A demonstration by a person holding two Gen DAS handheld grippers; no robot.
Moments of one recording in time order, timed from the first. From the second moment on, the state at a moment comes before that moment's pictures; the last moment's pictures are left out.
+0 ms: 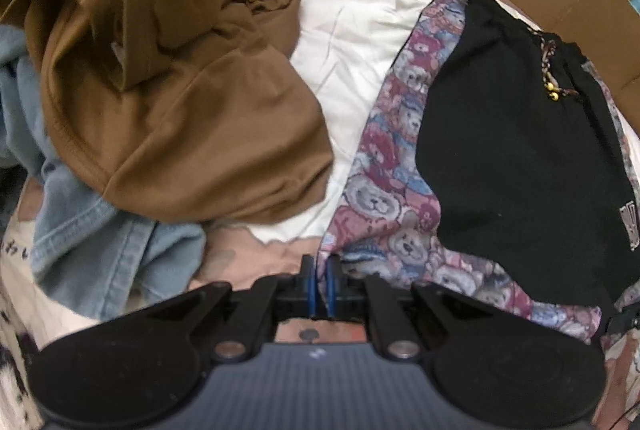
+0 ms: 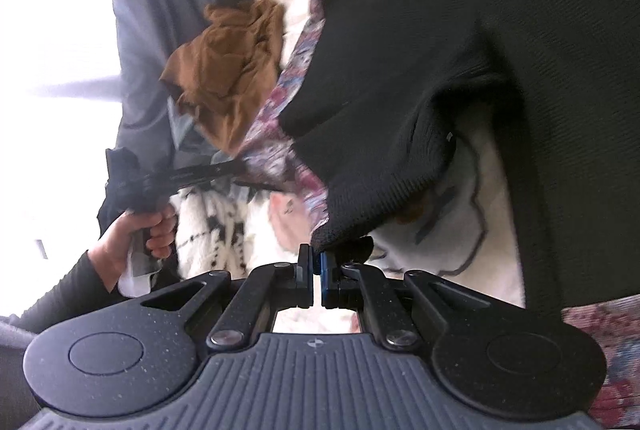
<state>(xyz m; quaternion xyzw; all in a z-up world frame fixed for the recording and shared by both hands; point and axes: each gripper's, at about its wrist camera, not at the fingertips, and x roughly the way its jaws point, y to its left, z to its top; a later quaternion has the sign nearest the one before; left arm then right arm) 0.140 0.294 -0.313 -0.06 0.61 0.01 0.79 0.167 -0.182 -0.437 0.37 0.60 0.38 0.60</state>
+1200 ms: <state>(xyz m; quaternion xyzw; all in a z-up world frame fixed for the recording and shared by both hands) 0.127 0.300 -0.358 -0.05 0.63 0.01 0.78 0.162 -0.132 -0.435 0.18 0.56 0.47 0.66</state>
